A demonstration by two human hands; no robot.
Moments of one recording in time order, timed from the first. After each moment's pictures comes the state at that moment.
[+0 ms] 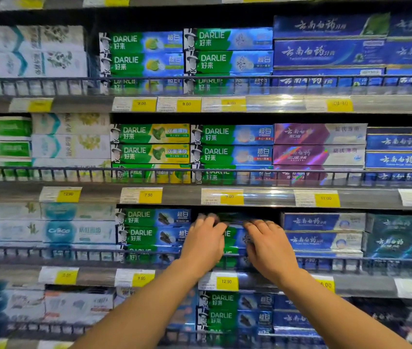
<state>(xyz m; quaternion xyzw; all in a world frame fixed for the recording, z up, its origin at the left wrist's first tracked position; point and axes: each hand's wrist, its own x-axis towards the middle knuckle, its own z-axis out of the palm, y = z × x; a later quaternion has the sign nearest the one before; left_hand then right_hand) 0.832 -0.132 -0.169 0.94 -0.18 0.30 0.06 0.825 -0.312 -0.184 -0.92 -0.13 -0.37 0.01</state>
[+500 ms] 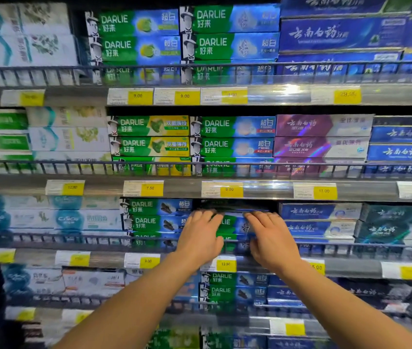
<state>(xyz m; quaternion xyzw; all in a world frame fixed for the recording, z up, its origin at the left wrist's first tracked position) 0.815 -0.117 -0.163 0.95 -0.20 0.22 0.04 0.804 -0.321 -0.175 -0.94 -0.15 -0.30 0.00</state>
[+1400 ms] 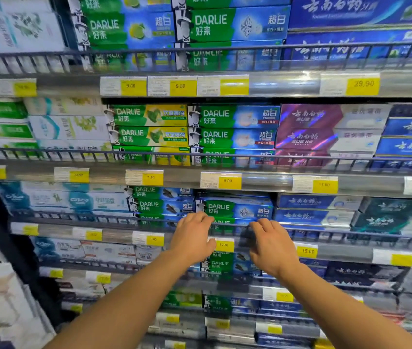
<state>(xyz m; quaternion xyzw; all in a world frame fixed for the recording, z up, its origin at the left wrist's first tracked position) 0.788 -0.108 -0.168 0.98 -0.15 0.08 0.08 0.768 -0.327 -0.171 -0.98 -0.15 -0.11 0.02</state>
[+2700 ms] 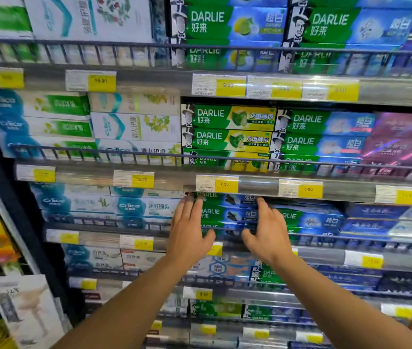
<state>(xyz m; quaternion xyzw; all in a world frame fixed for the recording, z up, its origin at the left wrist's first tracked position) 0.803 0.063 -0.168 0.95 -0.09 0.20 0.24 0.795 -0.138 -0.145 -0.96 -0.04 -0.19 0.19</state>
